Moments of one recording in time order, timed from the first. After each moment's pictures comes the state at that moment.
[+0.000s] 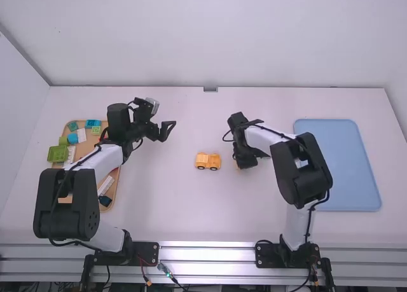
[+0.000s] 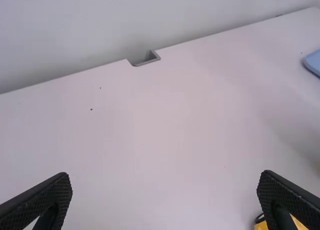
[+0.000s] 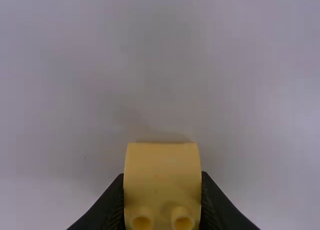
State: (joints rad) left arm 0.05 1.59 0.81 0.27 0.62 0.17; right arm 0.41 2.00 1.21 -0.76 0.05 1.72
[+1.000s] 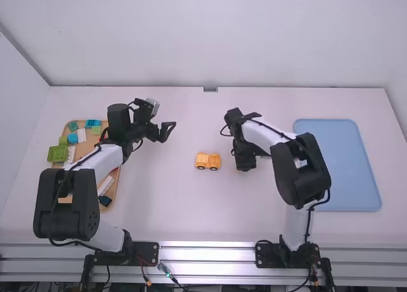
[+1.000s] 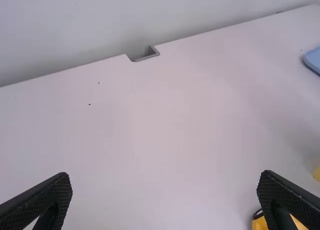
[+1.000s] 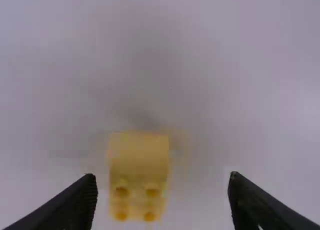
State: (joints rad) left arm 0.06 1.59 0.81 0.25 0.62 0.17; right arm 0.42 2.00 1.32 -0.96 0.08 1.84
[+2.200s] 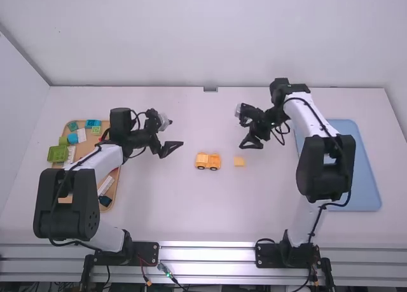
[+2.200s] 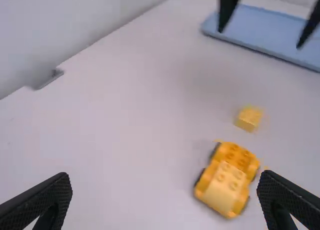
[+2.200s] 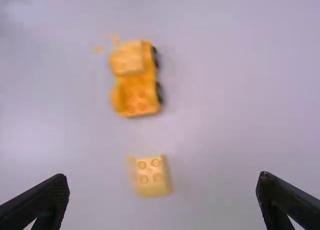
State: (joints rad) left arm 0.06 1.59 0.81 0.07 0.99 0.61; right arm 0.09 2.00 1.62 -1.22 -0.69 -1.31
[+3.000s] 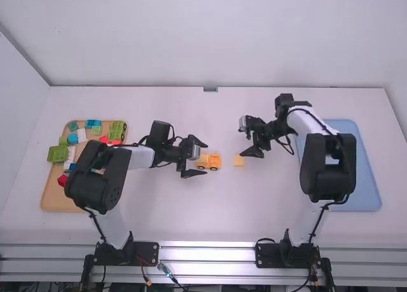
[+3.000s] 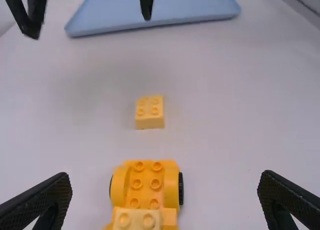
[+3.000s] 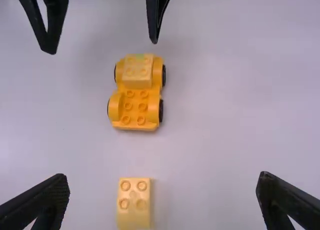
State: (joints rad) left arm -0.22 1.86 0.80 0.14 1.08 1.02; right arm 0.04 1.99 1.37 -0.96 -0.88 -1.56
